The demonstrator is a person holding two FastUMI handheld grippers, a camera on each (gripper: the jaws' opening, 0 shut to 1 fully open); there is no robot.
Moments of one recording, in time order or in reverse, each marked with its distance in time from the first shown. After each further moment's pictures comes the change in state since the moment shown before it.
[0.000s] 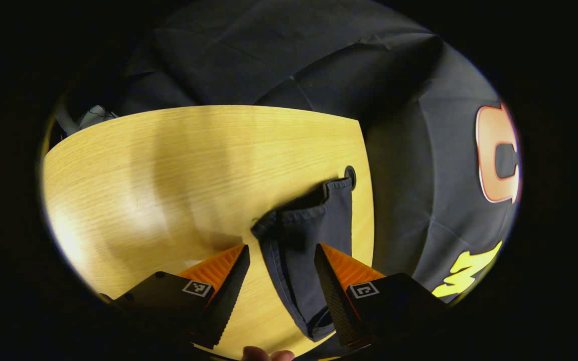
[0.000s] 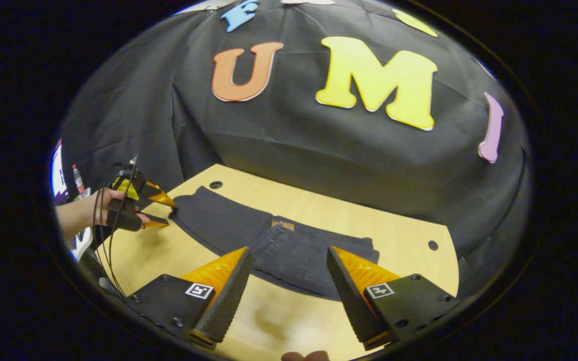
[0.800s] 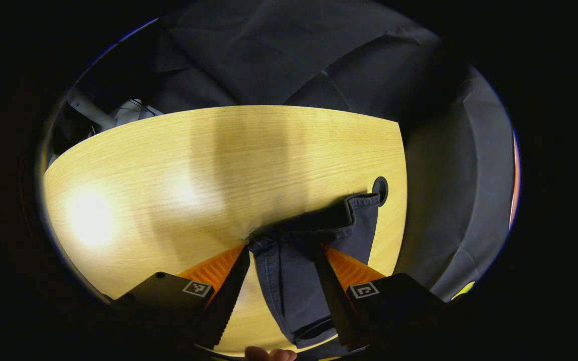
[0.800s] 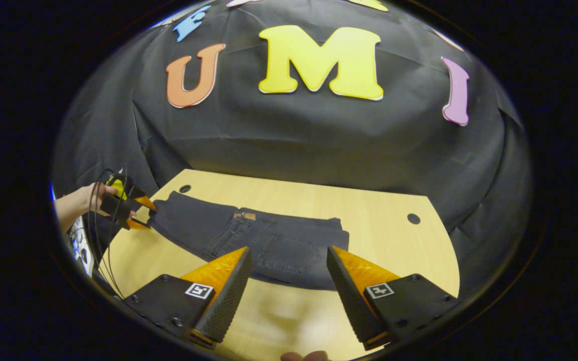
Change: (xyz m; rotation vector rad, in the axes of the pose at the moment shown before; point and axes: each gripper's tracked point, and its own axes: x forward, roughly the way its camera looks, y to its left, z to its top) left arm 0.020 -0.013 0.006 -0.078 0.014 0.233; right arm -0.002 -0.075 -0.023 0.177 0.055 -0.073
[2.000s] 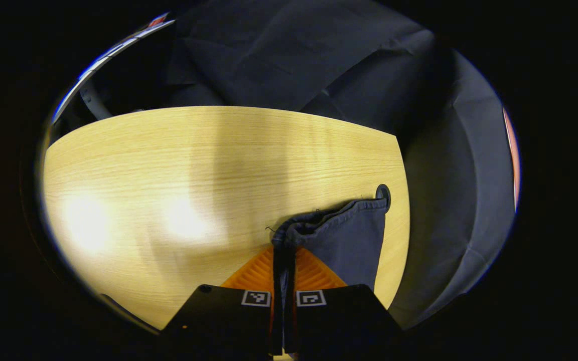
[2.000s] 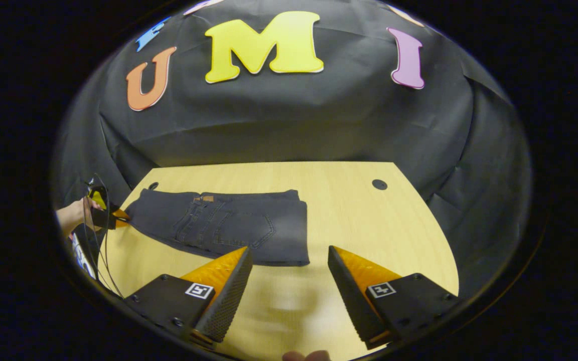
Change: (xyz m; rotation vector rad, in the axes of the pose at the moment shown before) left arm 0.020 -0.002 -0.005 -0.012 -0.192 -0.040; right arm -0.021 -0.078 -0.046 0.119 0.052 -0.140
